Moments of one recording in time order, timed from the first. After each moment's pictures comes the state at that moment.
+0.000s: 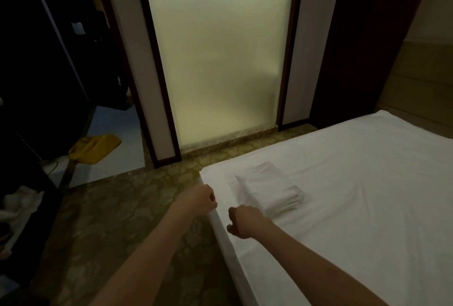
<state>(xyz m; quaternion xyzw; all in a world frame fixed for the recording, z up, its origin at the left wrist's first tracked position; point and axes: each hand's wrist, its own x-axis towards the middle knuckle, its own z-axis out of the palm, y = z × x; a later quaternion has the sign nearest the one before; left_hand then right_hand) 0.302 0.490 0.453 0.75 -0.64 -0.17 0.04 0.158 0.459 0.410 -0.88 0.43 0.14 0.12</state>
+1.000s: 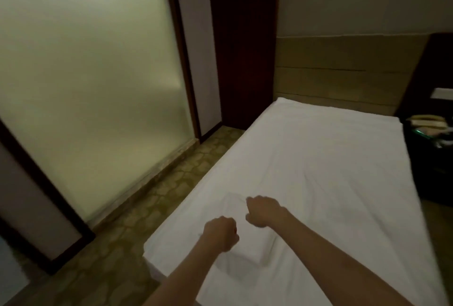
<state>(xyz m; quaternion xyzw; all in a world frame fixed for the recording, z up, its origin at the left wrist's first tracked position) 0.321 0.169 0.375 0.52 -0.84 -0.14 -0.11 0.187 0.188 0.422 -0.68 0.71 0.08 0.17</state>
